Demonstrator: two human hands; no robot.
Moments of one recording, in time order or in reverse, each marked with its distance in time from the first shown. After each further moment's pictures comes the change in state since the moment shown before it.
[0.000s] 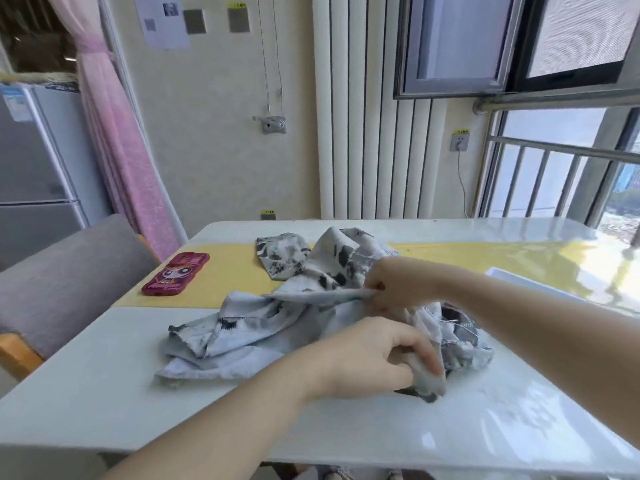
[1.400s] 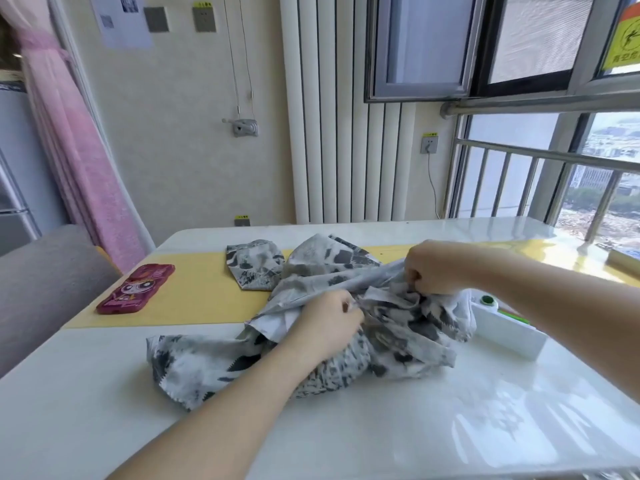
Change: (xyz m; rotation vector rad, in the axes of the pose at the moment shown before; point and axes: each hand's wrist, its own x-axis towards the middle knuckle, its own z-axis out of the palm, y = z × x) left_hand 0.057 -0.030 -0.014 0.103 0.404 -0.352; right_hand -0.022 0.069 -0.012 -0.264 -0.016 0.260
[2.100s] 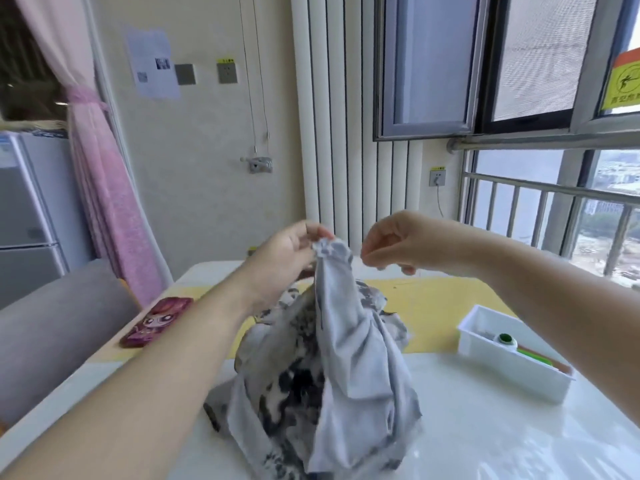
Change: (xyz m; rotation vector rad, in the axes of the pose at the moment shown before) left_hand 0.008 0.035 -0.121 -0.537 0.073 0.370; right_hand -0.031 -0.025 -0.085 0.958 0.318 -0.257
